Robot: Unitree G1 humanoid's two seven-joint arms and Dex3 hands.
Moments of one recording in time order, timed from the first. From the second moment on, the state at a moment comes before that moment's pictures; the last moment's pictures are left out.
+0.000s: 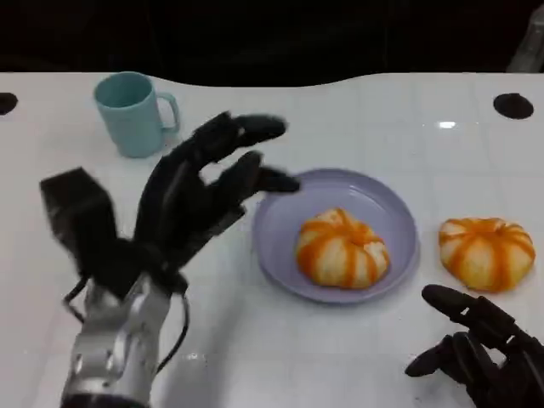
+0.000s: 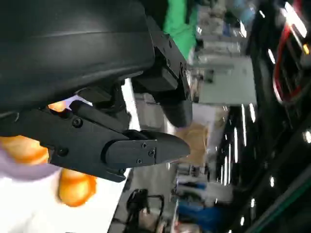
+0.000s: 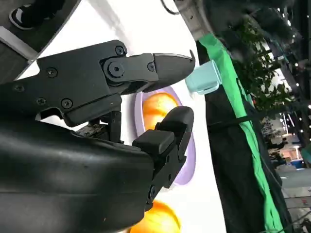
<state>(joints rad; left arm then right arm) -0.34 -0.06 0.06 0.29 -0.43 -0.03 -0.43 0.24 0.05 -0.10 0.10 0.38 -0.14 0.48</state>
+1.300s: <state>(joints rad) 0.22 -0.11 0.11 -0.20 -0.67 0.39 -0.26 0.26 0.04 -0.10 0.08 0.38 -0.14 0.48</state>
